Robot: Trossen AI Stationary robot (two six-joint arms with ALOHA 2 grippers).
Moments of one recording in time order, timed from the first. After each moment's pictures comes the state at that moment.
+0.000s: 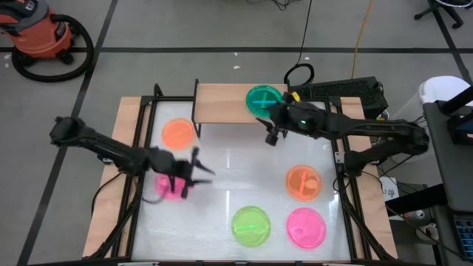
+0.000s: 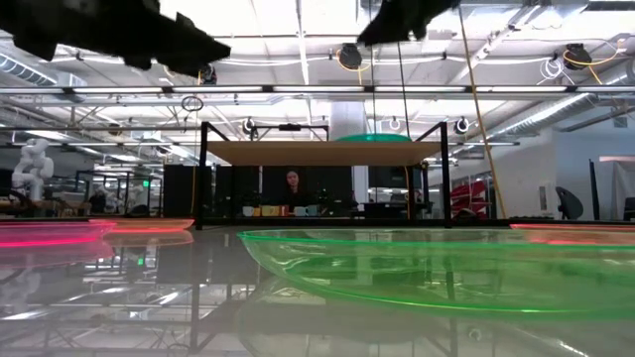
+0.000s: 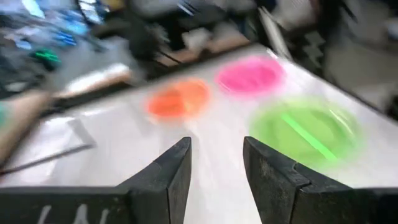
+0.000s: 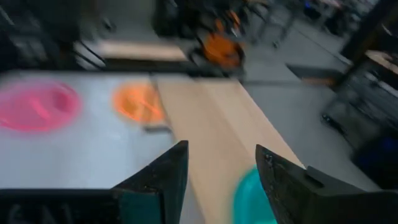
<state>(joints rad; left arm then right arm) -0.27 1.13 0.44 0.44 -0.05 0.24 -0.14 1.22 1.06 -0.20 0.31 -0.16</state>
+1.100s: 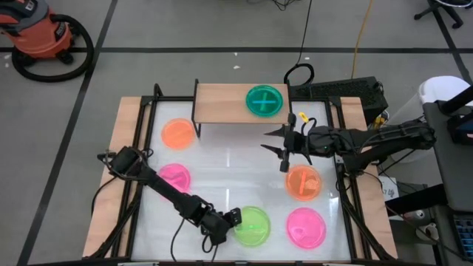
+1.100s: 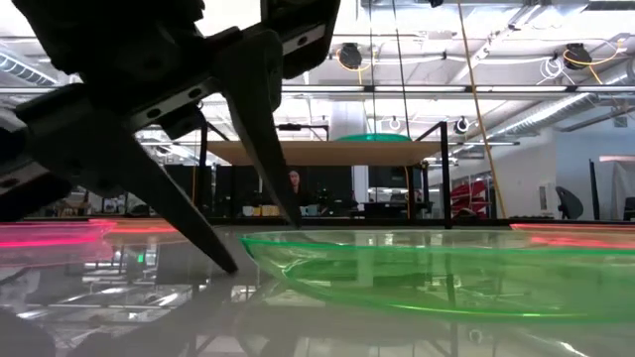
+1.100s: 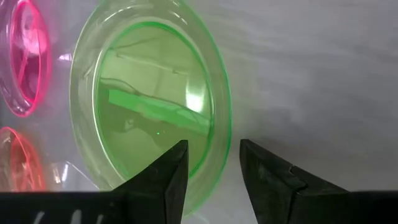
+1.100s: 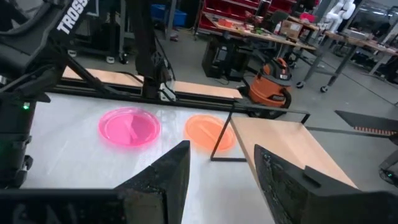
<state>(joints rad) -0.55 2.01 1.22 -0.14 -0.19 0.92 0.14 1.09 0.95 -0.10 0.37 -0.15</state>
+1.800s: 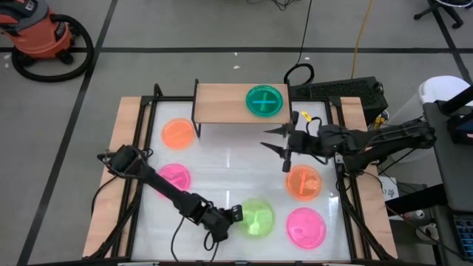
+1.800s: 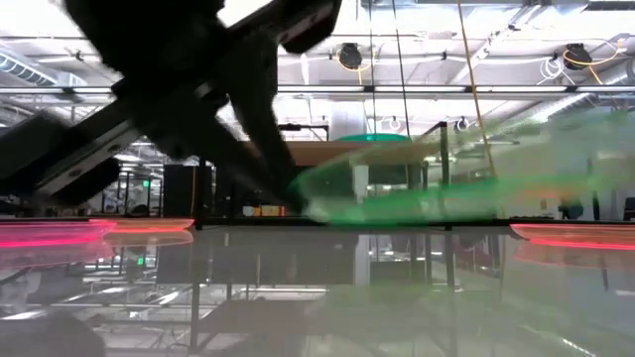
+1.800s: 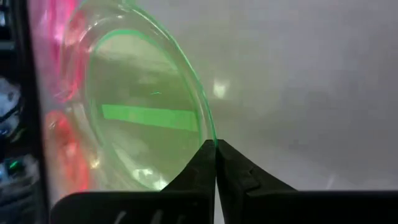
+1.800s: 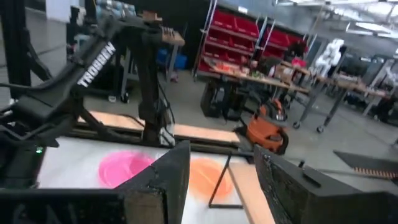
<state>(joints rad) -0.54 1.98 1.22 -0.13 -0.30 1.00 0.17 1.07 0.94 0.09 0.36 -0.23</state>
